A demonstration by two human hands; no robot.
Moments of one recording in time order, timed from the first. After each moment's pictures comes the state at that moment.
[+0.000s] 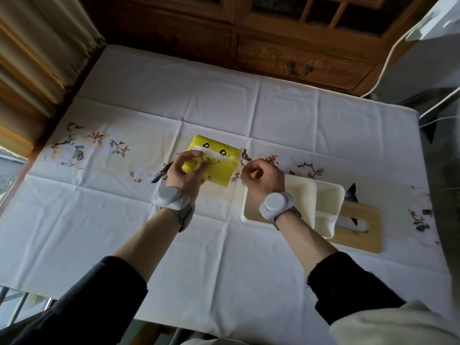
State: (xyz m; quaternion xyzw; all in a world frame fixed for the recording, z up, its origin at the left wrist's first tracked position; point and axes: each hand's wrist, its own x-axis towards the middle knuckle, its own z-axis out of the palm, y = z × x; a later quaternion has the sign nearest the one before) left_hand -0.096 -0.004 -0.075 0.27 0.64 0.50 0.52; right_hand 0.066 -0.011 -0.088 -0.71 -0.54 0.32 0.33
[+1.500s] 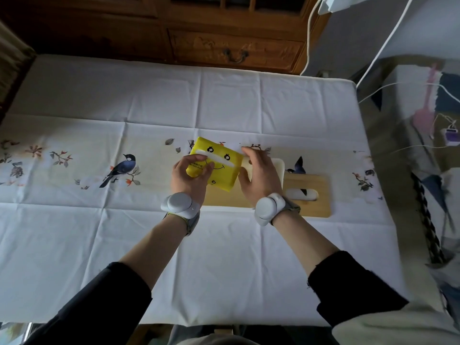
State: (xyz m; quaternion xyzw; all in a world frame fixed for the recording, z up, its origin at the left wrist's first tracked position) left_hand 0.027 -0.049 -0.071 0.42 0.65 0.41 0.49; right_hand 0.178 -0.073 -0.066 -0.70 -0.62 0.23 0.28
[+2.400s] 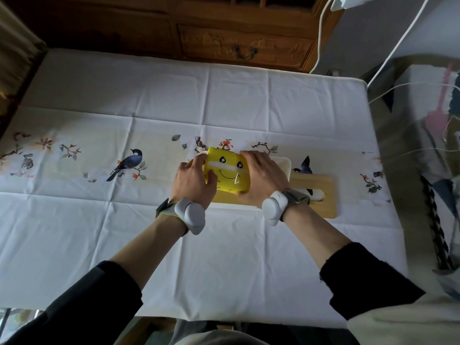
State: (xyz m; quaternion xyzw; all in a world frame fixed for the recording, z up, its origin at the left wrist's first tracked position) left_hand 0.013 -0.057 -0.059 0.69 0.64 0.18 0.27; right_hand 0.187 -0.068 -0.073 -0.64 -0.74 0.19 0.09
